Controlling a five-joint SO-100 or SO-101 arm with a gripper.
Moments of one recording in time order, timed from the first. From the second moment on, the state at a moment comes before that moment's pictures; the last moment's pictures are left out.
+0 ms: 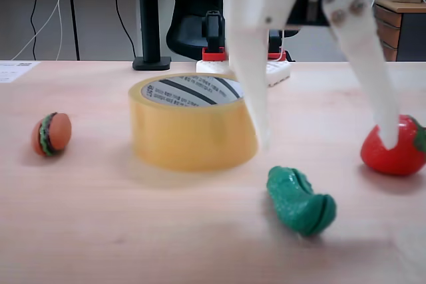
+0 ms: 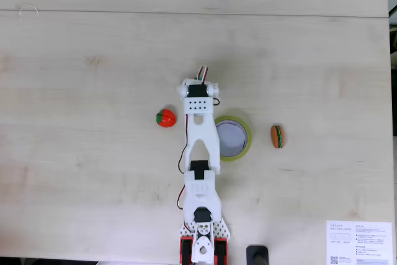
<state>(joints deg) -6.2 57.5 54.2 82.1 -79.0</state>
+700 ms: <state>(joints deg) -2.7 50.1 50.4 79.7 -85.3</state>
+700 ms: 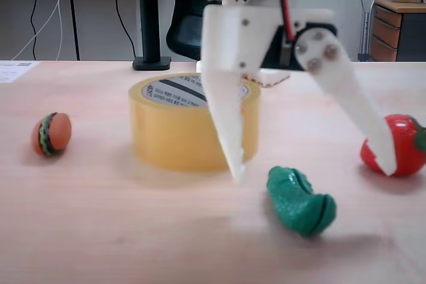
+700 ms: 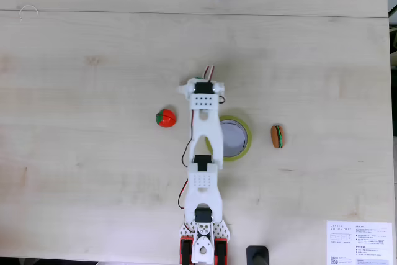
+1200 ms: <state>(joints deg) -2.3 45.6 47.9 77.3 -94.7</state>
